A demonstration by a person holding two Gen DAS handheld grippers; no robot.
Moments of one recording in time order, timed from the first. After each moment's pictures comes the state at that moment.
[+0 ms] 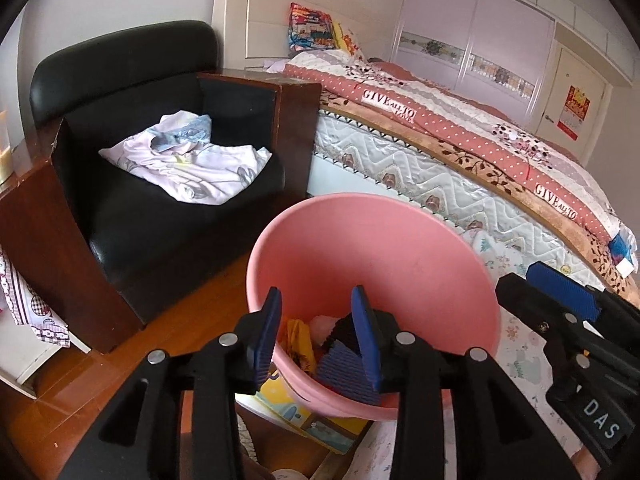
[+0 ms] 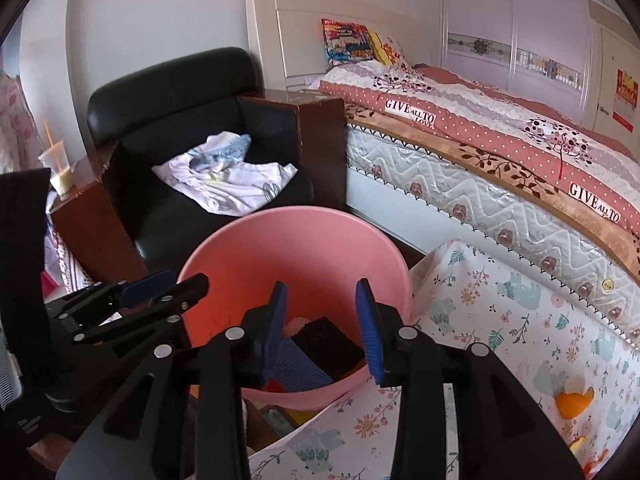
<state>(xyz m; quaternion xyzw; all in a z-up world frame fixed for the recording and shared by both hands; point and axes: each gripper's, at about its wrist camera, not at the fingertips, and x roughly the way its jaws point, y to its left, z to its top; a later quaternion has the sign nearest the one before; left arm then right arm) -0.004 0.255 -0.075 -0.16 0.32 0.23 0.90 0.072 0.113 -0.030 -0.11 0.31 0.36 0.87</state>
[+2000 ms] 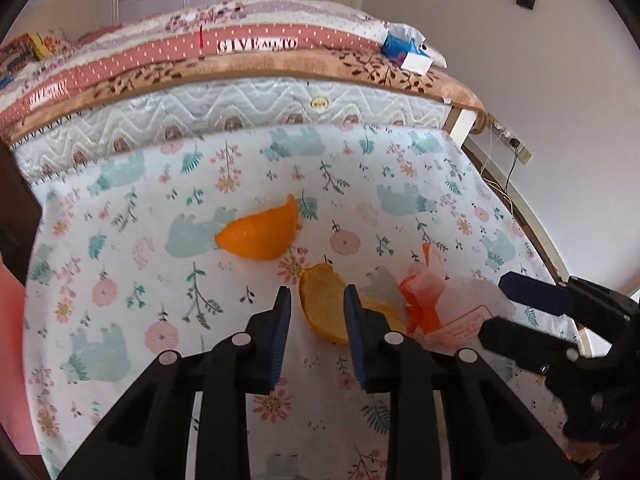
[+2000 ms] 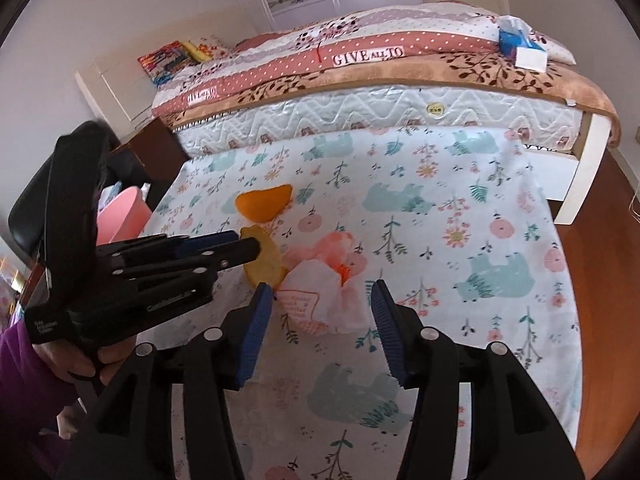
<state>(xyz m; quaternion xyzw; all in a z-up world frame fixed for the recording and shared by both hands) 0.122 -0.081 -0.122 0.00 0.45 -0.20 0.87 0.064 -0.235 -0.090 0.08 0.41 0.16 0.89</state>
